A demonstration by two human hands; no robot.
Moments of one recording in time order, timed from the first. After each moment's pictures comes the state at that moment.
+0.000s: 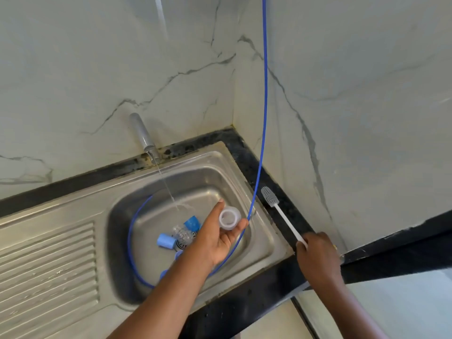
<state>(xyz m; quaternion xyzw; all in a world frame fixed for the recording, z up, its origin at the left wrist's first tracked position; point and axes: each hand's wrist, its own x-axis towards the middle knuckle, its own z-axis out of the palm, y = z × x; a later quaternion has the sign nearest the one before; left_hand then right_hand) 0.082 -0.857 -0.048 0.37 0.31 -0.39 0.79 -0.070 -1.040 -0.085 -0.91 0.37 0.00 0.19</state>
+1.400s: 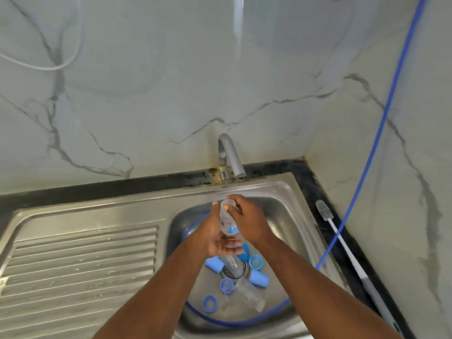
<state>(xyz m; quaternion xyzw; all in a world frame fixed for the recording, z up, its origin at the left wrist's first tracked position) 0.223 -0.718 -0.072 0.54 0.28 -0.42 0.68 0.213 -0.847 -0.069 -0.87 0.04 0.02 0.49</state>
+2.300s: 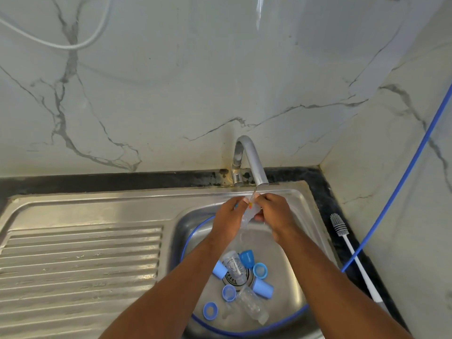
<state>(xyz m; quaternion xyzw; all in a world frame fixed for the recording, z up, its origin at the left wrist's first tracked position) 0.259 -0.736 -0.085 0.74 0.06 -0.15 0.65 0.263 -0.865 -0.075 -0.76 0.28 0.04 0.59</state>
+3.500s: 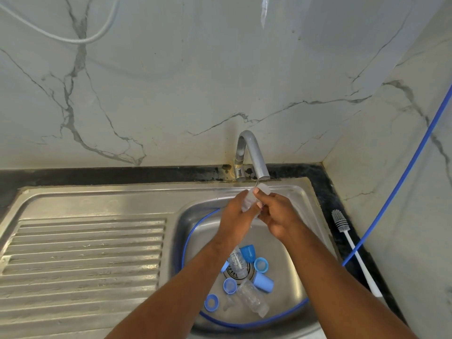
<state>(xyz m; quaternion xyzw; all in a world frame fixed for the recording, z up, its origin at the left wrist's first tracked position) 0.237 -0.742 -0.085 0.71 0.00 -0.13 0.69 0.245 -0.864 -0.059 -0.57 0.28 0.09 0.77</state>
